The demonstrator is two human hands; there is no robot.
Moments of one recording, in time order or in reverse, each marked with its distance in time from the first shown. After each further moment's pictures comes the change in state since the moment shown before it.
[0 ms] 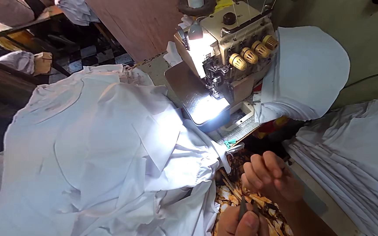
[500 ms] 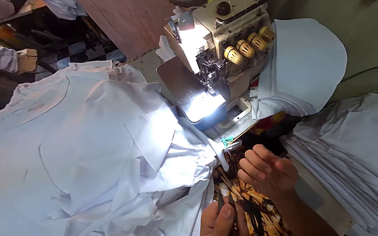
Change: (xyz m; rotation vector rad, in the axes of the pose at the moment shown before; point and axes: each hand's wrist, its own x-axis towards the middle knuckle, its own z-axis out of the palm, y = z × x) left_hand -0.005 0.007 -0.019 -0.059 0.104 -0.010; right_hand 0.004 0.005 0.001 0.362 0.138 0.052
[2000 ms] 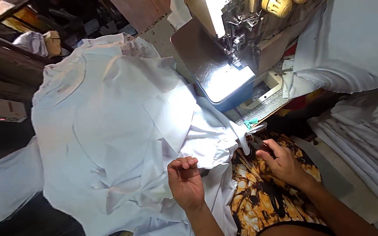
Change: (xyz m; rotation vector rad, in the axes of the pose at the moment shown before) left_hand 0.011 0.014 -0.129 0.084 0.477 0.505; right_hand -0.056 0.005 -0.056 -2.023 0.392 0.266
